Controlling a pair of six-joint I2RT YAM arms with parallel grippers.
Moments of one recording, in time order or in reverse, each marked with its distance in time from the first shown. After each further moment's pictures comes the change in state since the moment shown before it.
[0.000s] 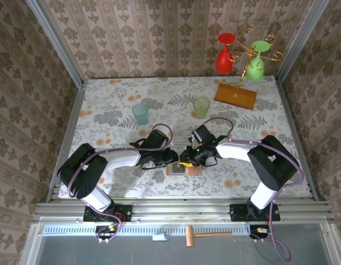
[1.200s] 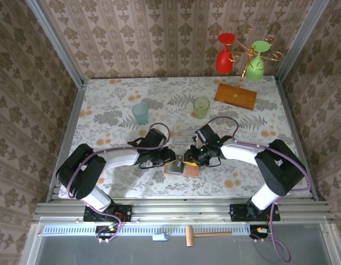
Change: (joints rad) left arm 0.035 -0.012 0.000 -0.035 -0.011 0.015; right arm -0.029 -0.081 -0.032 -0.046 0.048 -0.018
